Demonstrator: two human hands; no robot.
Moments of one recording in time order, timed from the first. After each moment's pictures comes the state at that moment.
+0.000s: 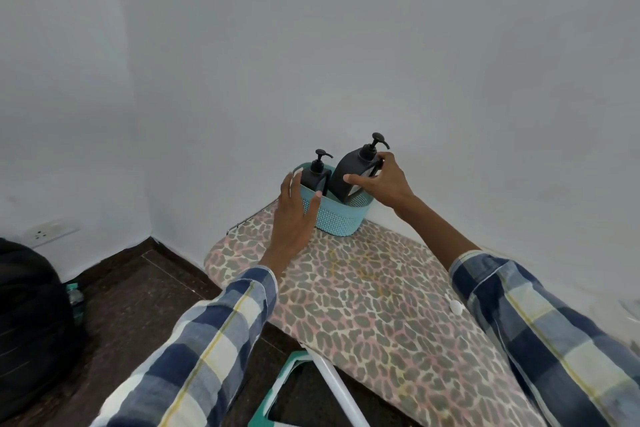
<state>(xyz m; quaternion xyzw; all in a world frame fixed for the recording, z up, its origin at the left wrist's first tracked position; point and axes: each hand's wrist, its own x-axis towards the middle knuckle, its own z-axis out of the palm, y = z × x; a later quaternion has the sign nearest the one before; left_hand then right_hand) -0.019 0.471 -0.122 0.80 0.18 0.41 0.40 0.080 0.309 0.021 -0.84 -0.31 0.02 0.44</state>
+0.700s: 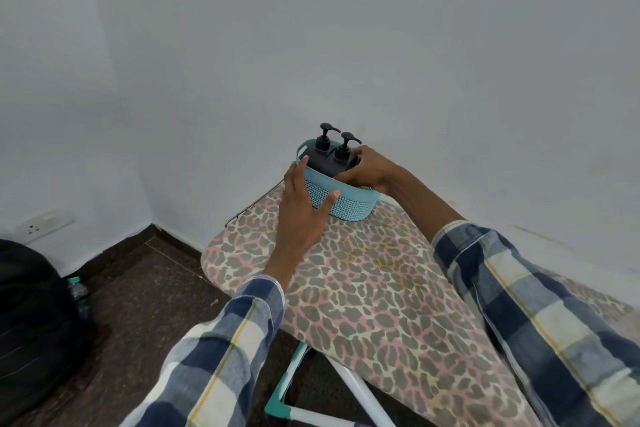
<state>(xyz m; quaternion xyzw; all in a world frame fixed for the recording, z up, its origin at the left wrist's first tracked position) -0.012 0.477 -0.145 0.80 0.15 0.42 0.41 0.119 0.375 -0.014 -0.86 -0.29 0.19 0.37</state>
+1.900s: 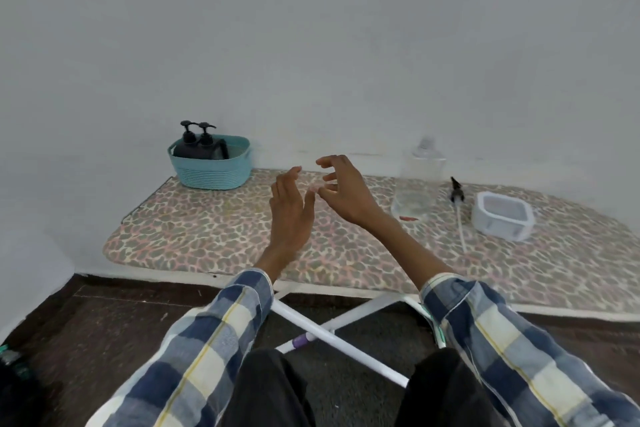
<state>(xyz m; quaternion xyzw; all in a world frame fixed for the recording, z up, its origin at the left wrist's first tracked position) -0.060 0.206 -0.122 0.86 0.01 0.37 0.35 -0.029 0.056 -0.051 -0.84 -0.31 -0.10 0.43</state>
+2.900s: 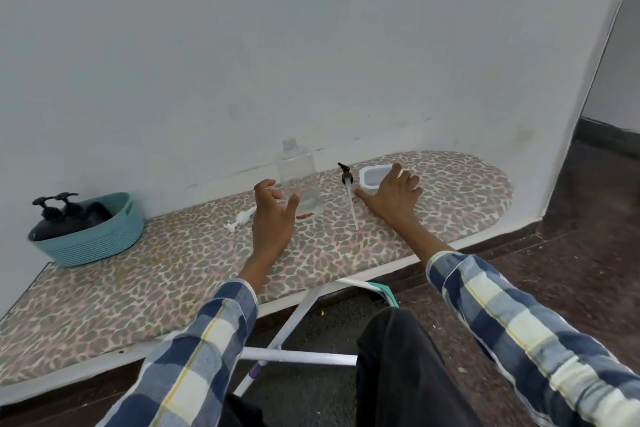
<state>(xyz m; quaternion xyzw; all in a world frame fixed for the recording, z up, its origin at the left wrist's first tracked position) -0.037 0.036 -0.096 0.88 -0.05 0.22 0.42 -0.002 -0.219 -0.122 -0.92 0.19 -0.18 0.28</state>
